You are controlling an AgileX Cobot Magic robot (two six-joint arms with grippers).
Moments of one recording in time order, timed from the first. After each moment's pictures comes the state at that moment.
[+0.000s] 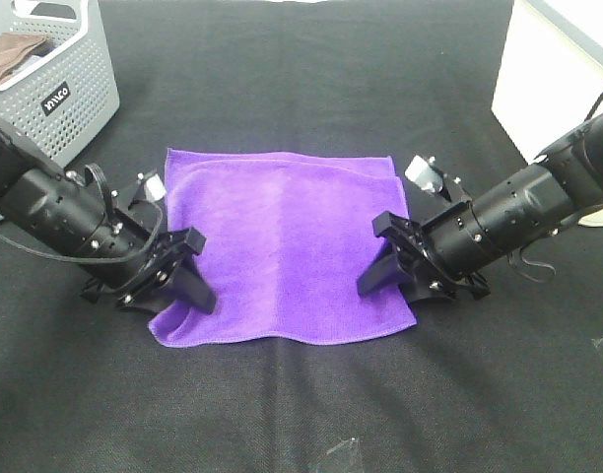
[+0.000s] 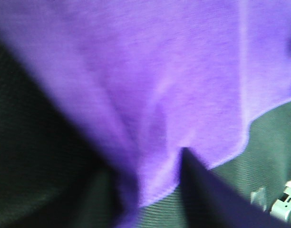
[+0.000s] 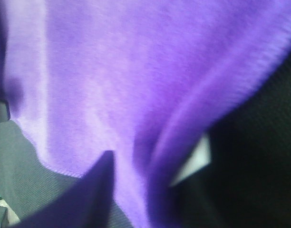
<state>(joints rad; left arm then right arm) -0.22 2.13 -1.06 -1.00 0.73 0.71 0.18 2.11 -0.97 1.10 0.69 -0.82</state>
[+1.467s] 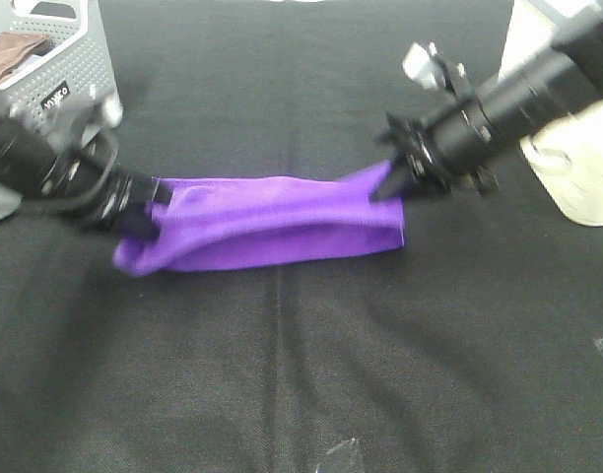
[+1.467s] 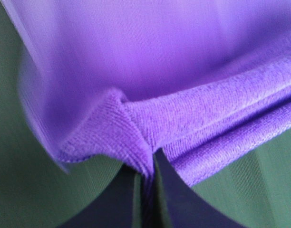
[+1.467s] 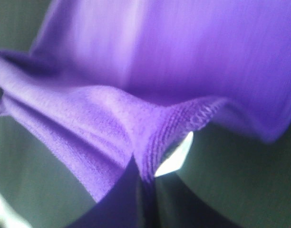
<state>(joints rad) -0.23 1.83 -1.03 -0.69 0.46 0.53 0.20 1.95 -1.24 0.82 0.74 -0.57</state>
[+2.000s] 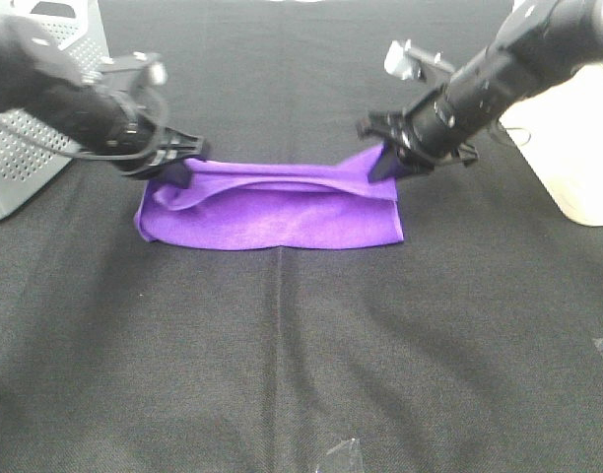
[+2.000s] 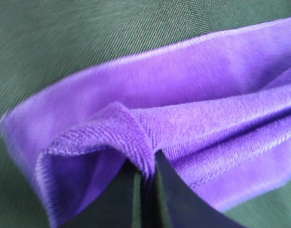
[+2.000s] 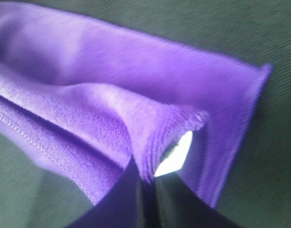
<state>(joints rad) -0.23 2.17 -1.47 -0.63 0.46 0.54 0.19 2.19 -1.51 0.65 0.65 -0.50</state>
